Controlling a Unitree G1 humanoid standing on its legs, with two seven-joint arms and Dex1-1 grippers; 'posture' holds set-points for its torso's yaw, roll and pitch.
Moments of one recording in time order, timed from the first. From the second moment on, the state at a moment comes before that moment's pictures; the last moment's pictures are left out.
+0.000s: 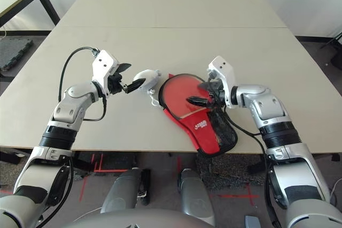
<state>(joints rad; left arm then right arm) -0.54 0.35 -0.06 0.28 -0.12 0.23 -0.72 -0.55 -0.60 0.15 0.31 0.26 0.55 1.01</state>
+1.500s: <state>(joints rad) -0.77 0.28 -0.19 0.61 0.00 0.25 -0.68 -0.52 -0.64 0.15 0.24 0.23 0.63 1.07</state>
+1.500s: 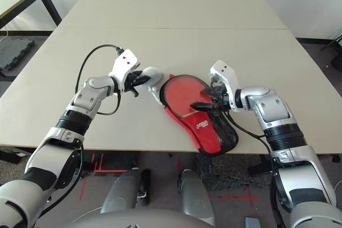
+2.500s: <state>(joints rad) -1.21 0.06 -0.22 1.28 0.20 -0.12 -0.45 -0.42 -0.62 0.13 0.09 0.23 0.65 1.00</state>
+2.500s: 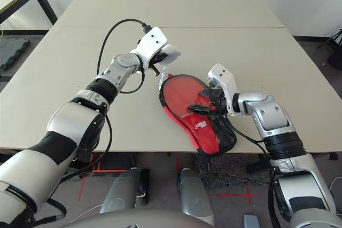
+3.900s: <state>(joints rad) -1.23 -0.06 -0.34 1.35 0.45 -0.29 -0.41 -0.39 -0.60 0.10 0.00 0.29 0.72 0.95</state>
